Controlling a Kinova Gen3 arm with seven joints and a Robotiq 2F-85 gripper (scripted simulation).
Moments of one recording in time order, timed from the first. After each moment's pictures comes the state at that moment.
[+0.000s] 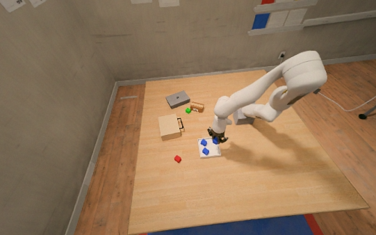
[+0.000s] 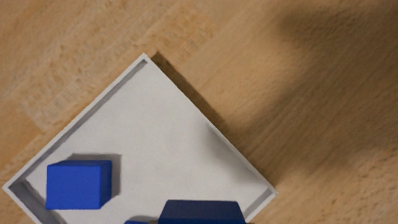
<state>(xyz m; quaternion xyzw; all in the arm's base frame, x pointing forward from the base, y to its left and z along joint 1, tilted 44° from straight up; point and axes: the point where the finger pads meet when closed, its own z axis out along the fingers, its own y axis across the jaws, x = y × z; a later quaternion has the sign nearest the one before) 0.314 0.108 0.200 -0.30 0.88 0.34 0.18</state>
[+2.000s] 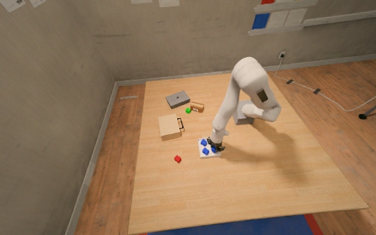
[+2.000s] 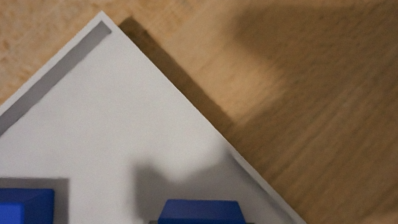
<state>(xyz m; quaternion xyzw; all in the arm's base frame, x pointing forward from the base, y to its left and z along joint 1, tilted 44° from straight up) 0.325 0.187 0.118 -0.30 0.88 0.34 0.18</state>
